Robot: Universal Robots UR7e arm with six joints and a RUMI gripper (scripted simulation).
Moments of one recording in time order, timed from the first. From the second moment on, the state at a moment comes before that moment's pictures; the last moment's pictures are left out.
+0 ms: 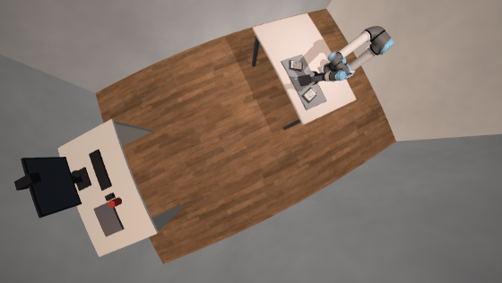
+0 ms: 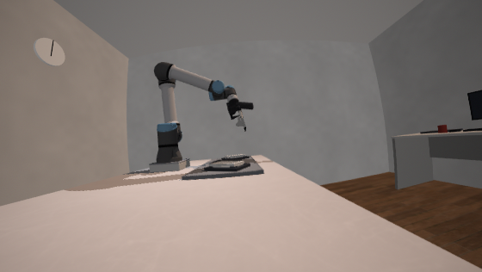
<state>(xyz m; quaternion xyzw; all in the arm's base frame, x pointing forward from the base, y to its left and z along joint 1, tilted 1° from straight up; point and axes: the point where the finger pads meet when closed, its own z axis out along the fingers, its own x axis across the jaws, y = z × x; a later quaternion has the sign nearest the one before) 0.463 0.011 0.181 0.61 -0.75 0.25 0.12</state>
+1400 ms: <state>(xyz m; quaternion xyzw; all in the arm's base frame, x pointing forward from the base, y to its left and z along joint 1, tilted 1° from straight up) 0.431 -0.098 0.114 0.56 -0.81 0.13 0.12</state>
